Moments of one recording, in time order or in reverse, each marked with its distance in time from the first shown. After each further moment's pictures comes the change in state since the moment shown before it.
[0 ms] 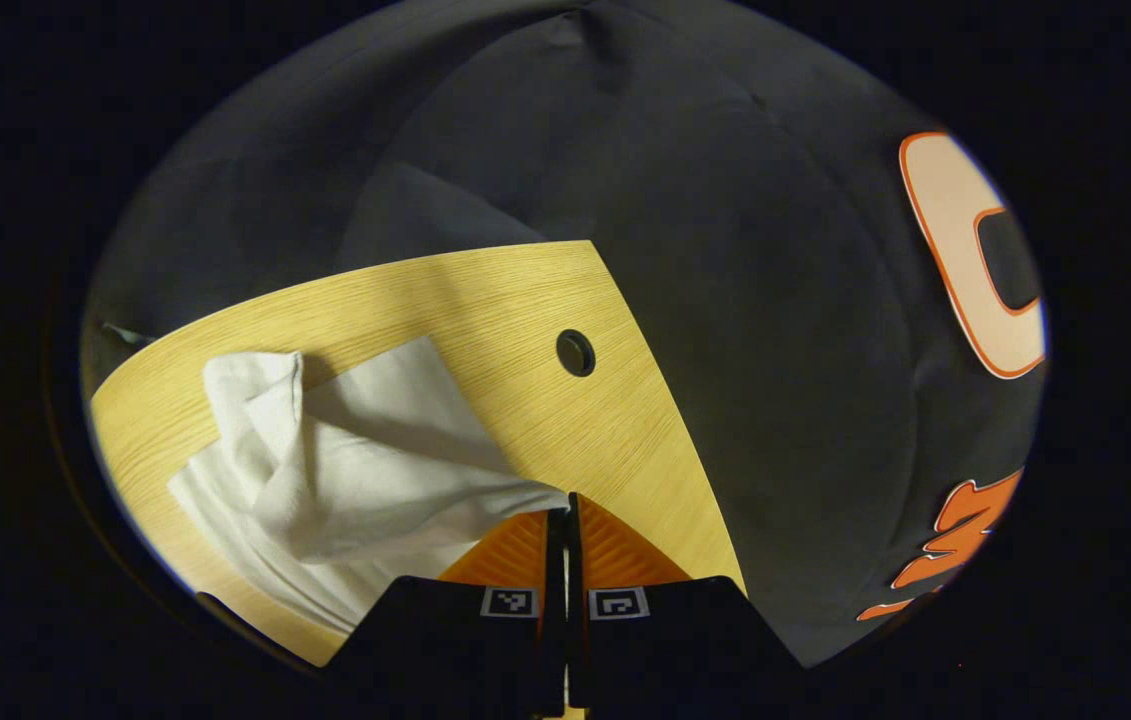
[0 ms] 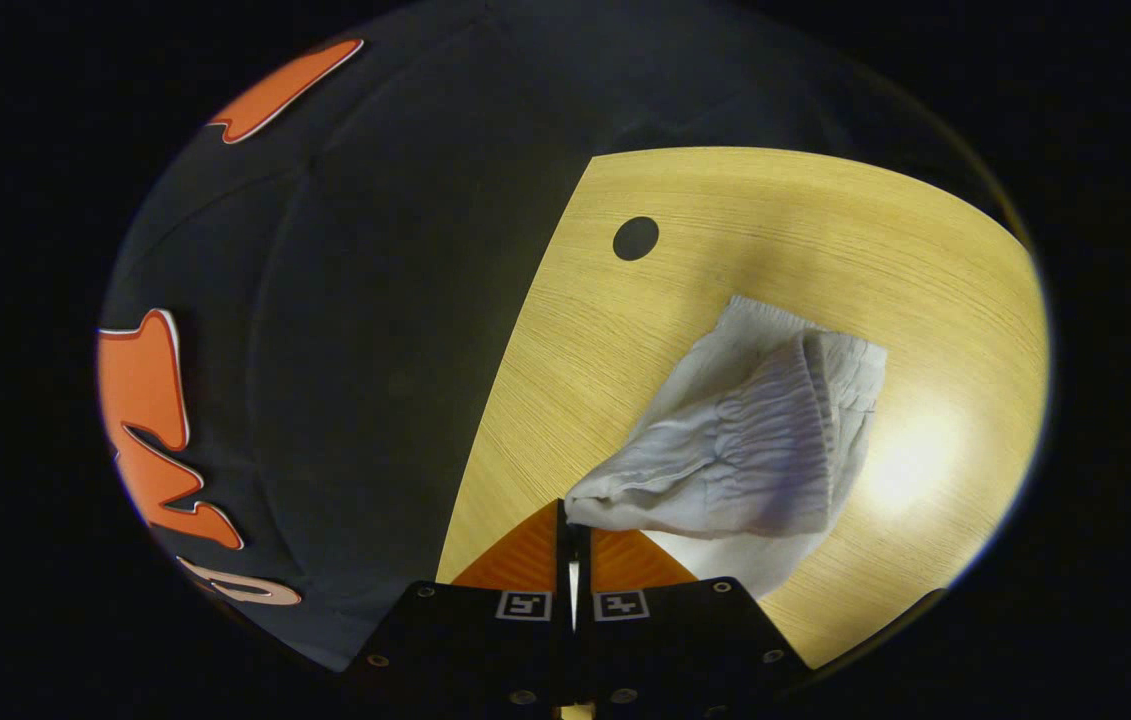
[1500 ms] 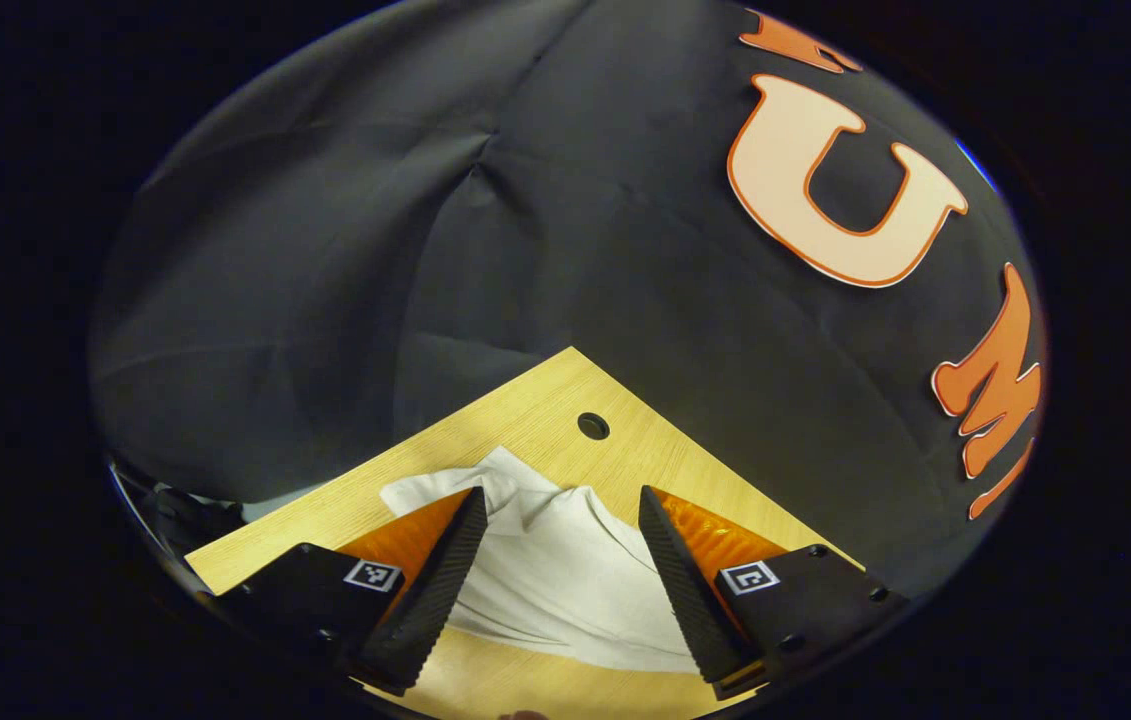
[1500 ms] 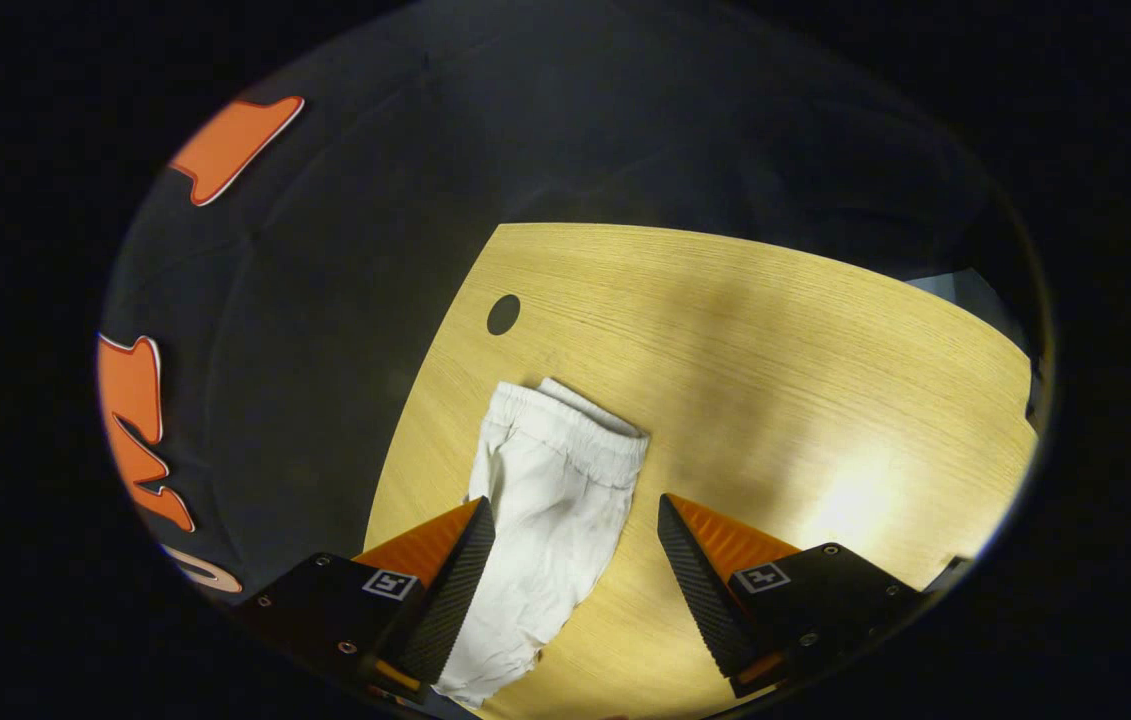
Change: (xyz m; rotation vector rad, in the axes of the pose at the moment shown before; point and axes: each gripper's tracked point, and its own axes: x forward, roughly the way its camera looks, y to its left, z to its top) left arm -0.127 0.010 0.032 0.343 -0.319 0.068; right arm -0.054 -0.139 0.057 -0.046 -0.121 -0.153
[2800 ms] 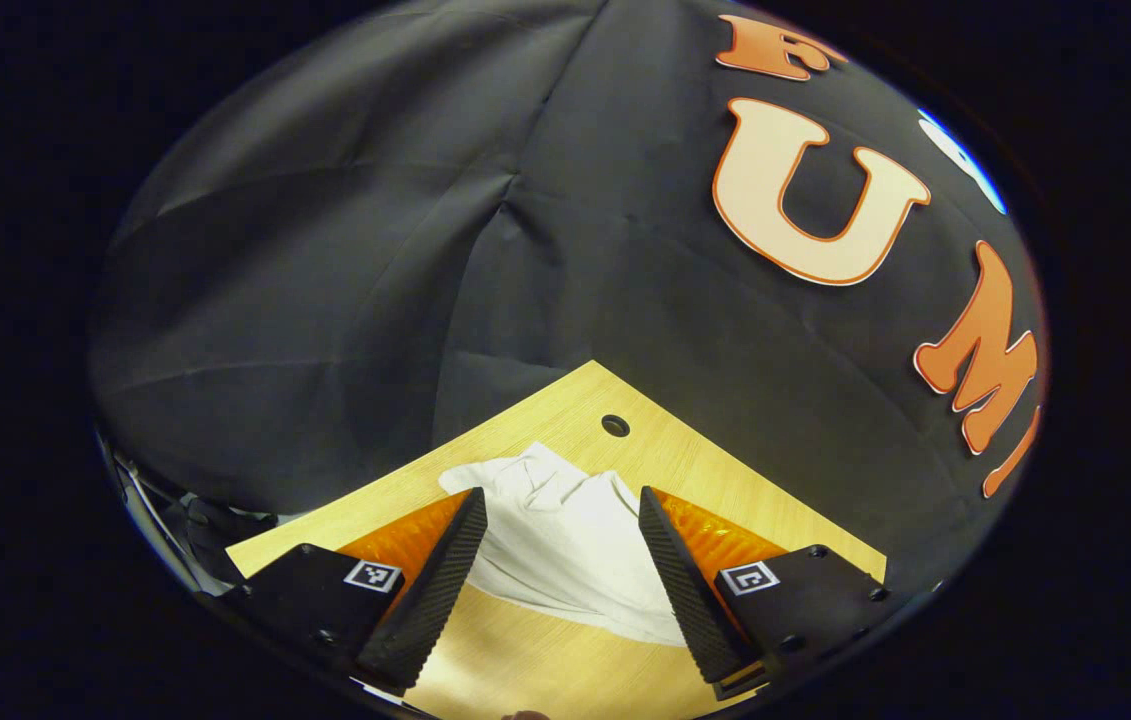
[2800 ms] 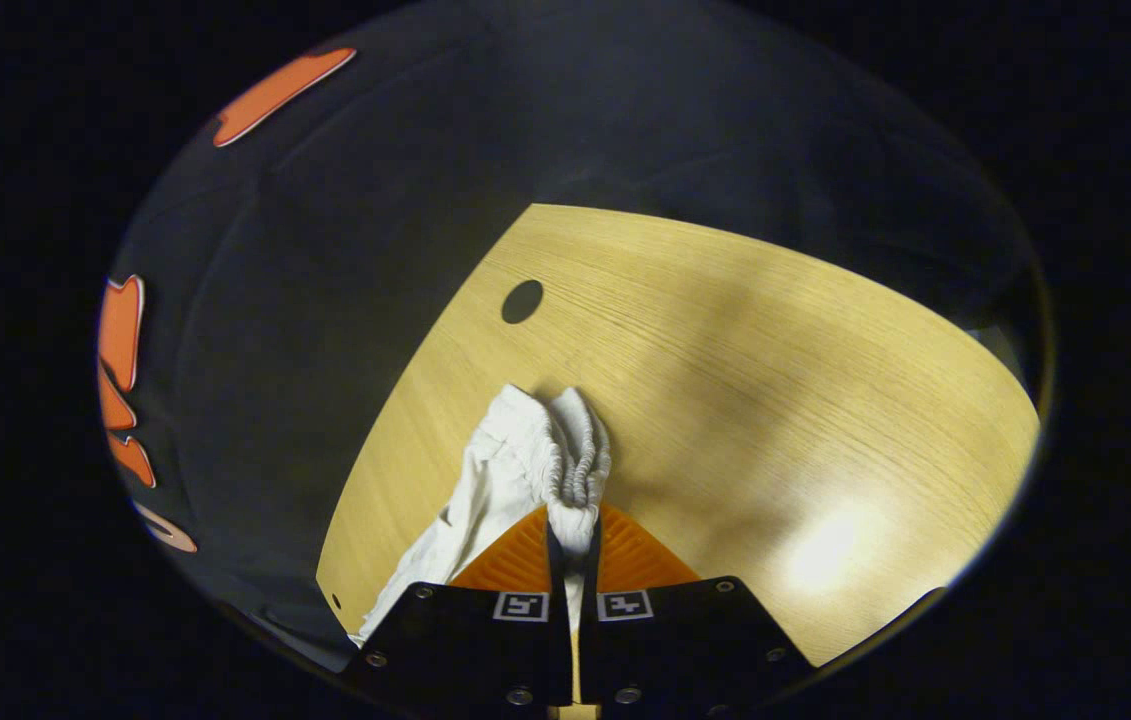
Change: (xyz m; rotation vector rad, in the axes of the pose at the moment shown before) left arm 0.010 -0.001 0.003 0.068 -0.064 0.049; right arm 0.030 0.010 0.030 -0.204 -0.045 0.046
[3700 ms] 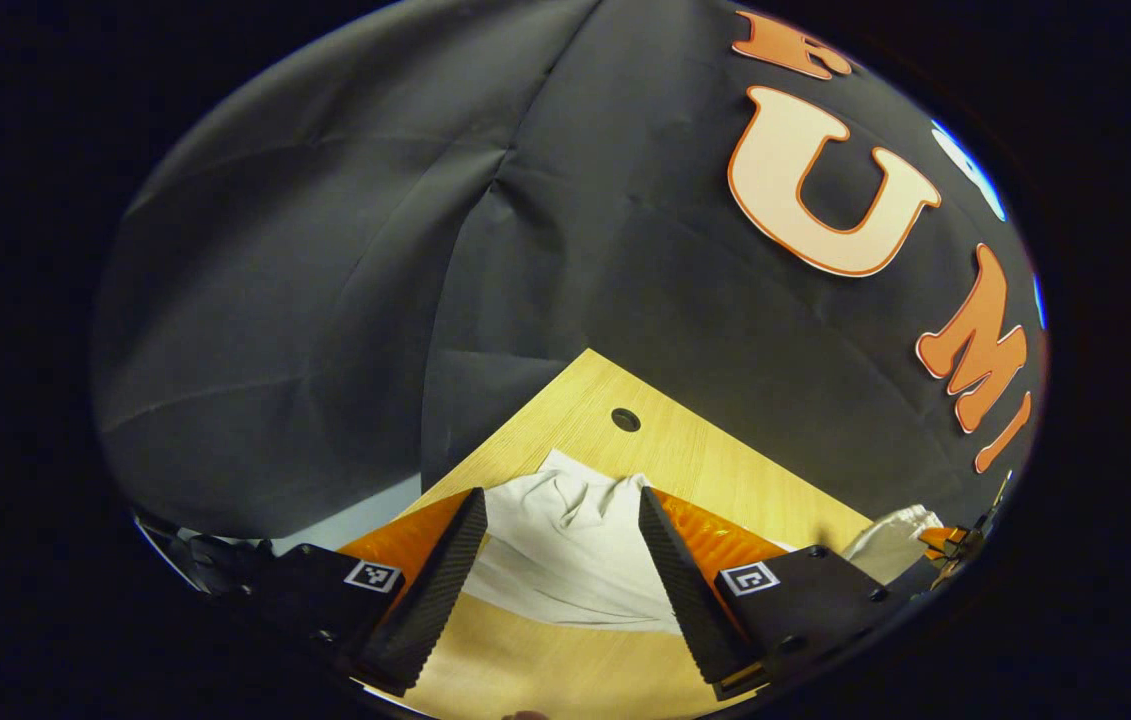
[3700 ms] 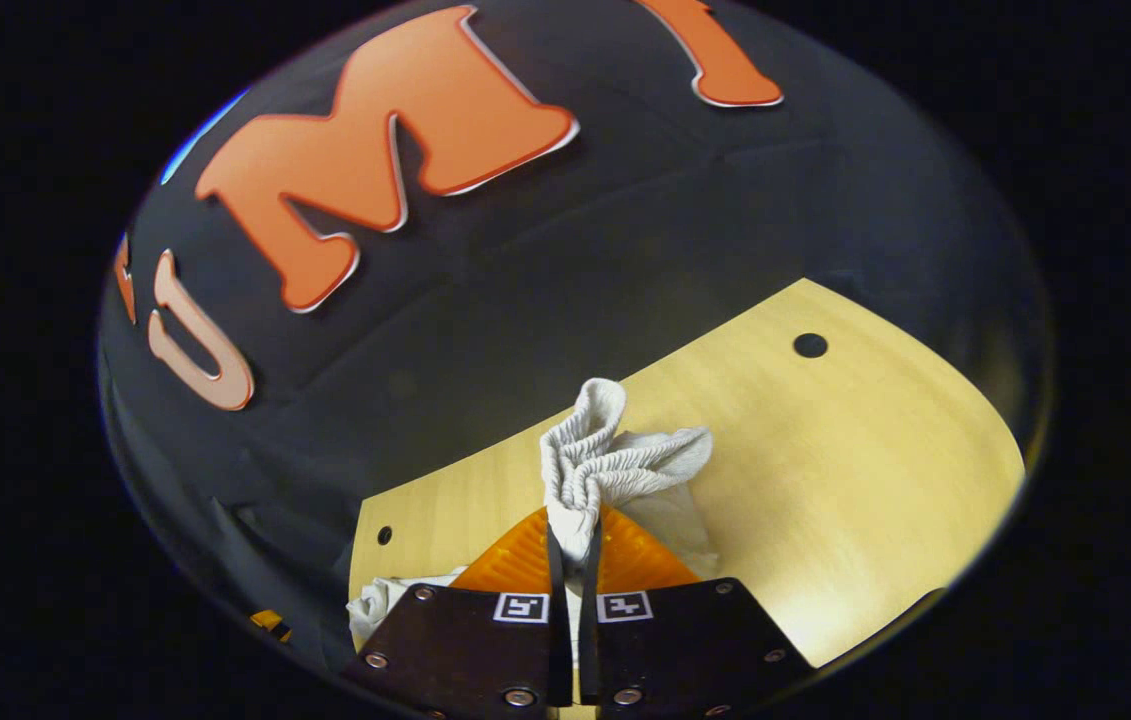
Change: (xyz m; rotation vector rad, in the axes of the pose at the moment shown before) left arm 0.022 0.017 0.032 0.060 0.094 -0.089; right arm -0.150 0.157 0.019 -0.421 -0.115 0.241
